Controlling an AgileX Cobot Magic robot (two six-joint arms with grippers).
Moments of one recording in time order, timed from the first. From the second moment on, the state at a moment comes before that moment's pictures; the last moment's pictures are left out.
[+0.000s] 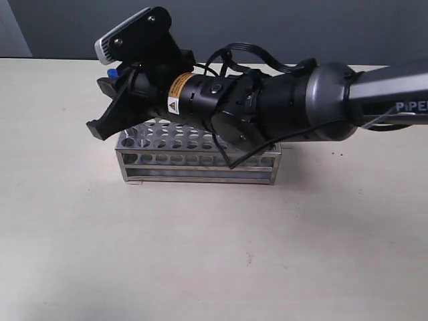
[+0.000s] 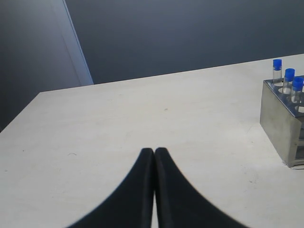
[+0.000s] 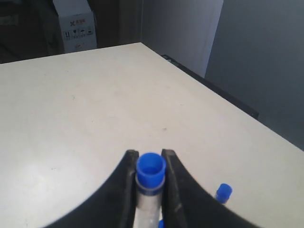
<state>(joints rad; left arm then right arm) 0.00 0.00 0.00 0.18 0.25 -0.04 0.97 1.91 -1.19 -0.25 -0.39 0.13</state>
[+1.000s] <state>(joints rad) 0.00 0.00 0.00 0.18 0.25 -0.04 0.97 2.06 -1.20 -0.25 -0.55 0.15</state>
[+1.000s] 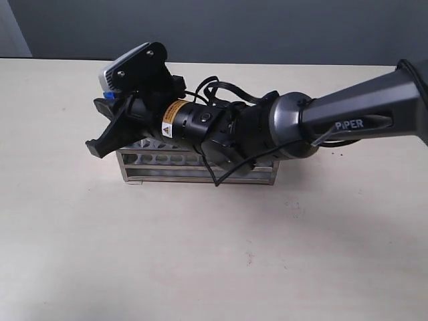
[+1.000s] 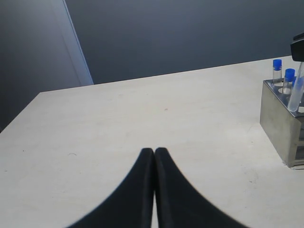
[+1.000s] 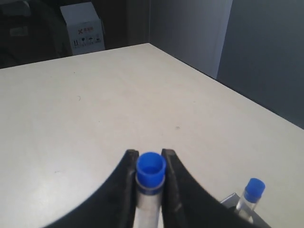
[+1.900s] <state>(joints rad) 0.00 0.00 0.00 0.18 0.25 -0.04 0.97 2.05 -1.23 -0.24 -0.36 0.11</state>
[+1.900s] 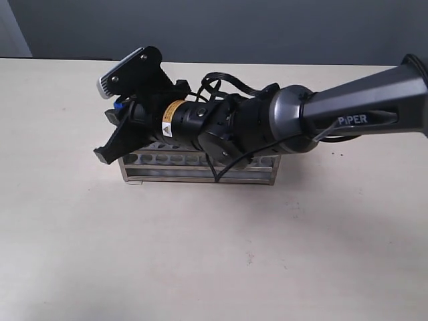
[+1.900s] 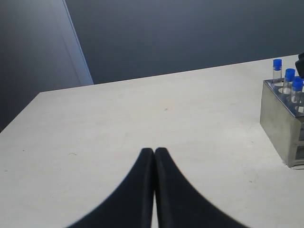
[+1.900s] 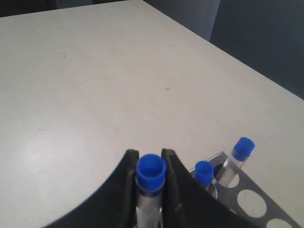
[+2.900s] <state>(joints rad) 0.00 0.00 0.00 0.18 0.25 -0.04 0.95 1.74 -1.23 -0.12 -0.17 -0.01</state>
